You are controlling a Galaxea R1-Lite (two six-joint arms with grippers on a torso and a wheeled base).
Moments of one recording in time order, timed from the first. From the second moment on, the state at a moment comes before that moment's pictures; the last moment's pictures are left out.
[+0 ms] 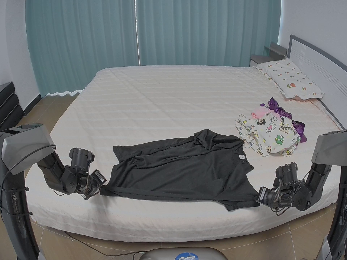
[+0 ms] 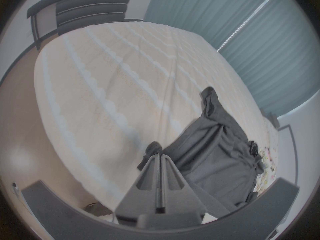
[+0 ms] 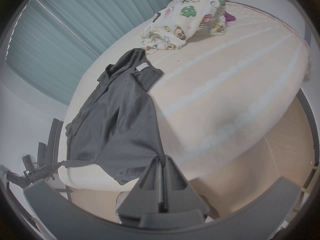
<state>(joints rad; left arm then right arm) -0.09 2.23 -0.80 -0.49 0.06 -0.84 0.15 2.21 -0.43 -0.90 0.08 0.60</state>
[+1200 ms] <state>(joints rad) -0.17 2.12 -0.73 -0.12 0.06 -0.63 0.11 2.18 -0.34 -0.91 0.08 0.46</state>
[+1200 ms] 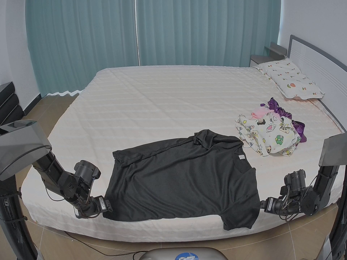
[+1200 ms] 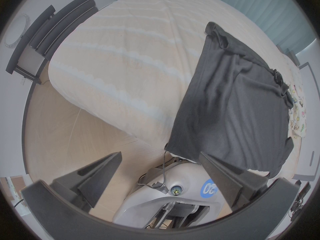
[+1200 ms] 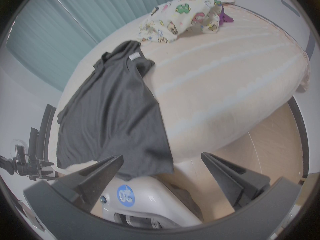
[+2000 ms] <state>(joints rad) -0.13 2.10 -0.76 -0.28 -0.01 -0.72 0.12 2.23 -0.54 -0.91 0.11 0.64</state>
